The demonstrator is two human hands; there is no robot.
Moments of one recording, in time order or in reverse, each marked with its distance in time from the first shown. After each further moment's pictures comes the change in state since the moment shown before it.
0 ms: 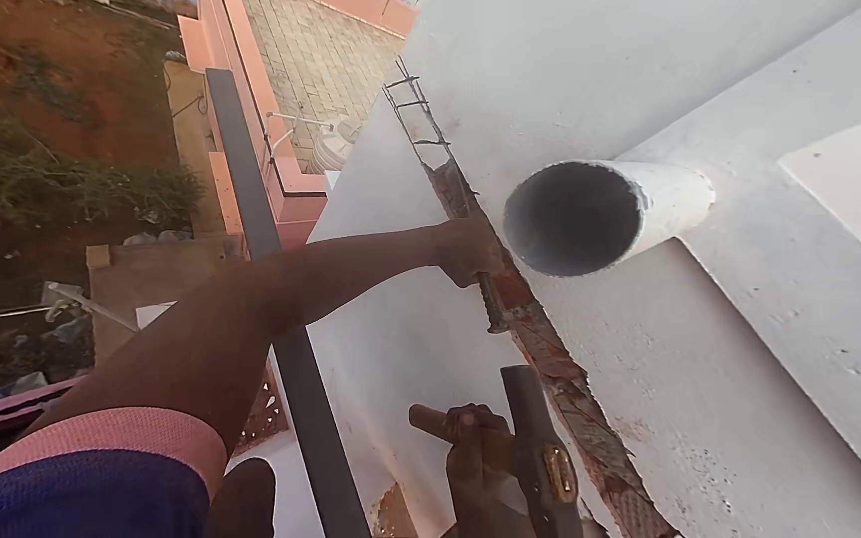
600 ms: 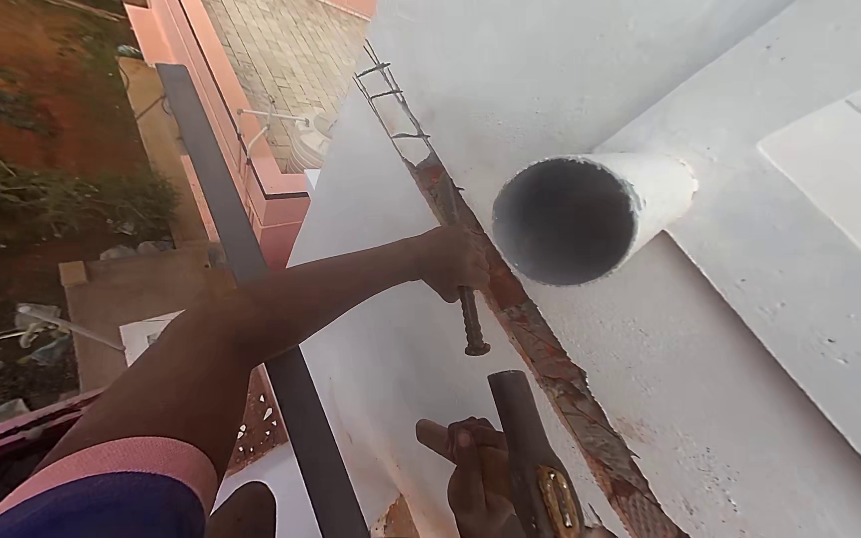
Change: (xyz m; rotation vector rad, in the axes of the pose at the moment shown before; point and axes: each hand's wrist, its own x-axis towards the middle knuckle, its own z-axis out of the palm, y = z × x) left_hand -0.009 0.003 0.012 -0.014 0.228 0.176; right_hand 0.001 -0.014 0.009 -0.168 -0.020 -0.012
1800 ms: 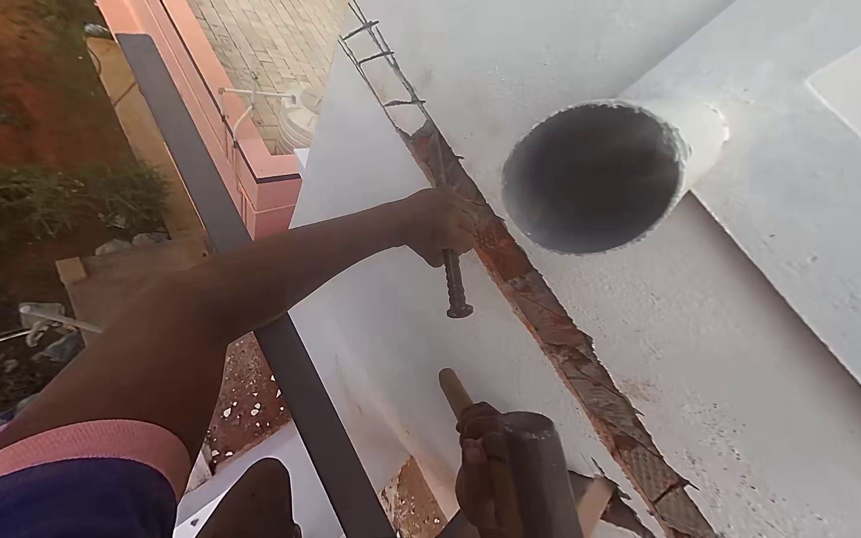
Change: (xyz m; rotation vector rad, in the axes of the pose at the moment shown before) left_hand -0.021 -0.012 -0.014 0.017 -0.007 0.054; right_hand -0.009 -0.006 -0.018 -0.183 -0.103 -0.246
